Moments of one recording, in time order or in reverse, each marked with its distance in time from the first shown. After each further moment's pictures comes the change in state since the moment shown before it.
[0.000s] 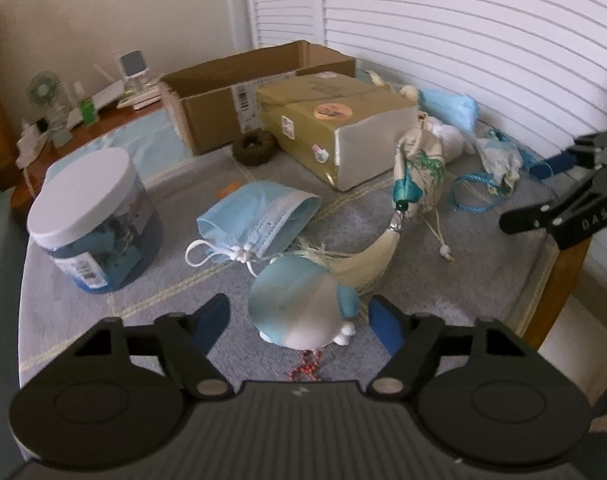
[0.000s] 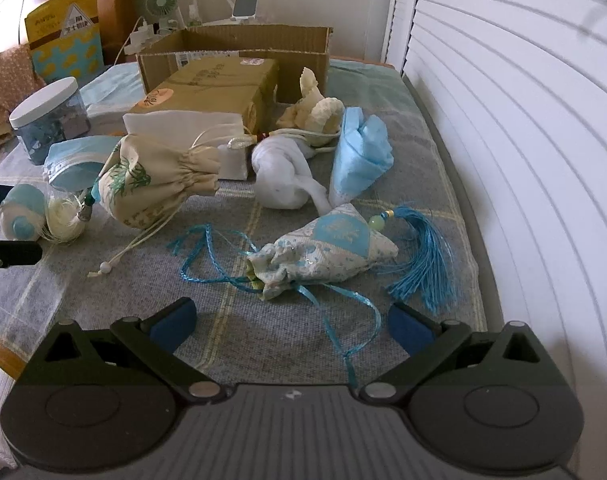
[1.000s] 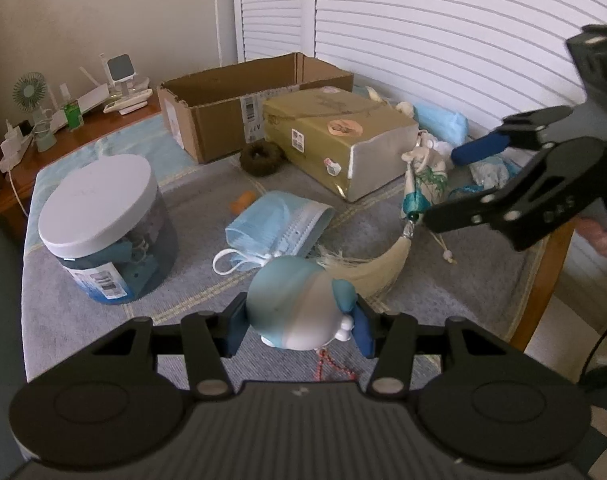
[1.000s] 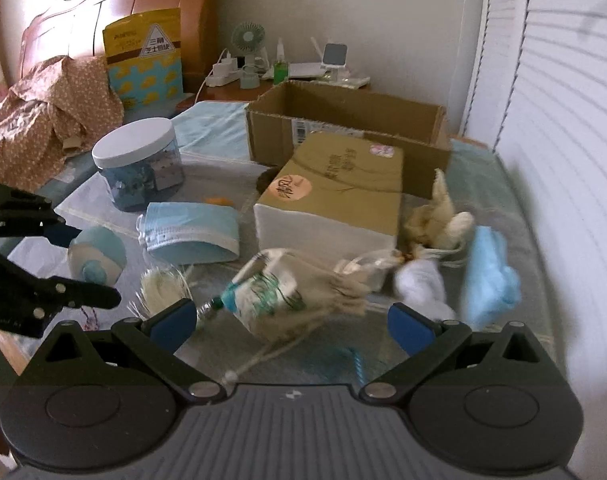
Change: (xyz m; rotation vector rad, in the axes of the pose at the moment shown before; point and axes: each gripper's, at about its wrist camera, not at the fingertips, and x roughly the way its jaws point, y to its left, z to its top) left arm -0.014 0.036 0.003 -0.008 -0.024 -0.096; right arm 0.003 0.064 0.058 -0.110 -0.095 0.192
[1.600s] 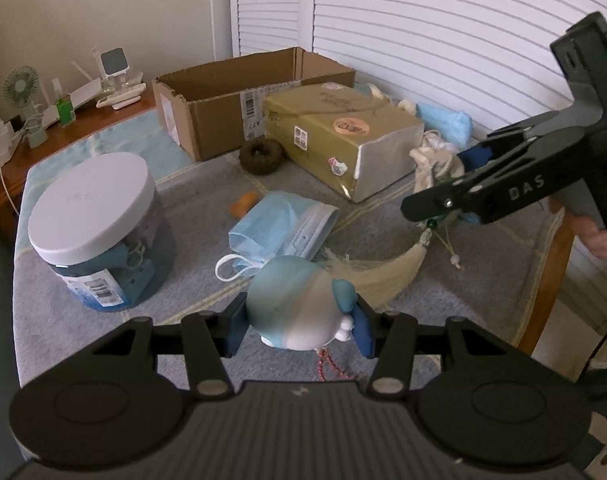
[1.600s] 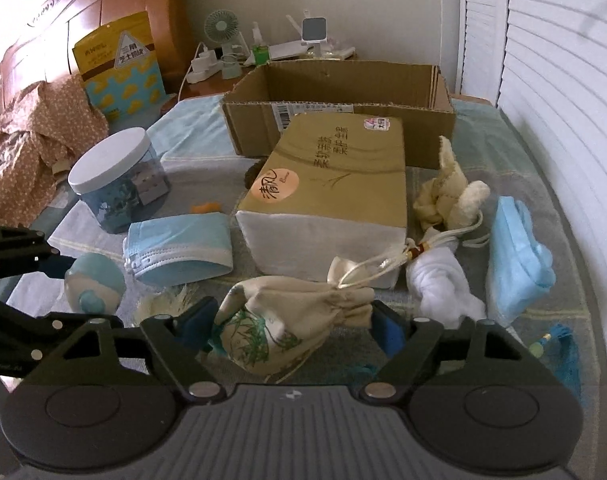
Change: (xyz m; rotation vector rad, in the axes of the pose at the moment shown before) left arm 0.009 0.008 0.005 -0.001 0.017 -0.023; right arm 0.018 -0.009 0.009 0.126 0.040 0.012
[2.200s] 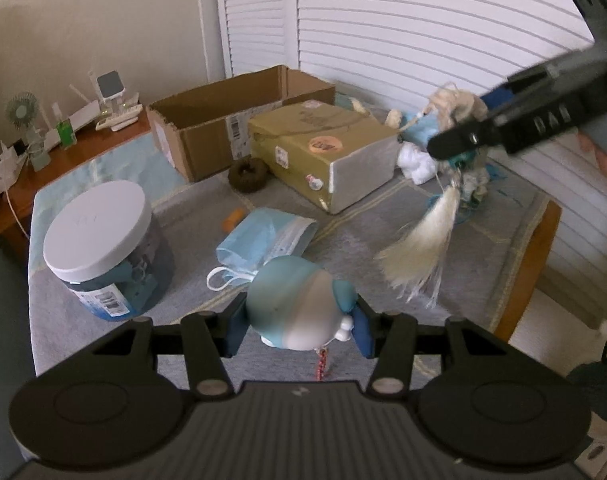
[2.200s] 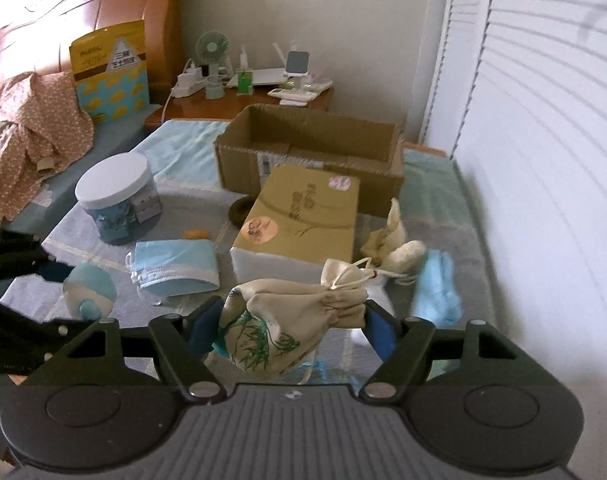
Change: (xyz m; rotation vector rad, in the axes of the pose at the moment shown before) left arm -0.025 -0.021 0.005 0.057 -0.027 0.016; right arm -0.073 0.014 0.020 -0.079 -0.044 -0.153
